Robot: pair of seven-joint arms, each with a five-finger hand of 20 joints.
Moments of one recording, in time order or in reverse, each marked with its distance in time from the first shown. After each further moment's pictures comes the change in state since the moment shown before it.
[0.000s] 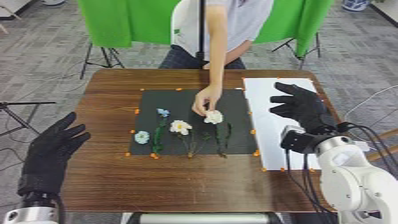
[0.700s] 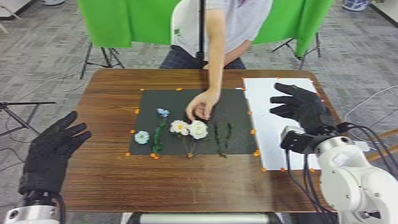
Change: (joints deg) left arm -0.7 0.0 0.4 0.0 0.1 0.0 -0.2; right arm 0.0 0.0 0.0 0.1 -0.8 -0.1 0.1
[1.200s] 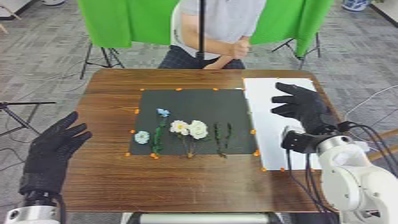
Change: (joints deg) left arm 0.1 0.0 0.1 0.0 0.0 0.0 0.1; right arm 0.2 0.4 0.1 0.0 -2.3 0.1 0.4
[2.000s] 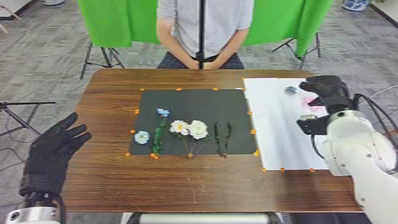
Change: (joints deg) left arm 0.3 0.4 0.5 -0.1 -0.1 1.1 0.6; right arm 16.1 14.8 -10.7 12.7 -38.6 3.4 19.2
